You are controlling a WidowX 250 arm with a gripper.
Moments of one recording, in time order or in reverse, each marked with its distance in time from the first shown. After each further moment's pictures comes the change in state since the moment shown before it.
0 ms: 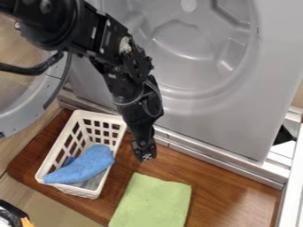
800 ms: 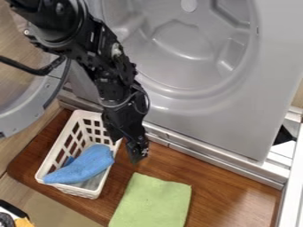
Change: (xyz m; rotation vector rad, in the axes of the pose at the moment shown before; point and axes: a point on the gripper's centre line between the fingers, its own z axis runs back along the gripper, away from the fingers) arm -0.027 0.018 -0.029 -0.049 0.099 0.431
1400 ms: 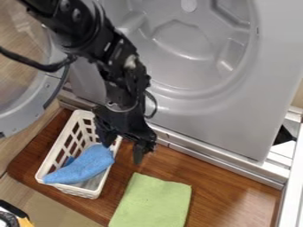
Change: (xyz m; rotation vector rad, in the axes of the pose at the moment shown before) arm -0.001 -0.005 -0.001 0.100 0.046 0.302
